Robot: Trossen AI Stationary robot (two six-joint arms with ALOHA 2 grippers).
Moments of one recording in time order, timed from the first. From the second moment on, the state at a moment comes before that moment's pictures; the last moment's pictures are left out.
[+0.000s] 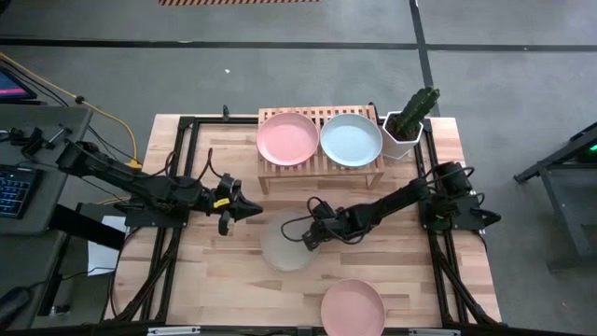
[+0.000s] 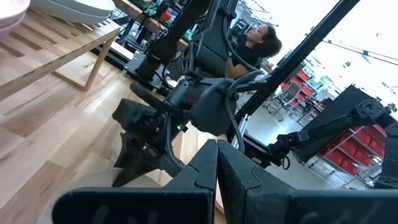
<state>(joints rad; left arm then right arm) -0.29 0.89 0.42 0.39 -0.18 -0.63 0.27 1.91 1.06 -0.19 0.30 1.12</state>
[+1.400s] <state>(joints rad) -0.20 0.89 0.42 0.39 -0.16 -0.62 -0.07 0.83 1.07 -0.83 0.61 1.12</state>
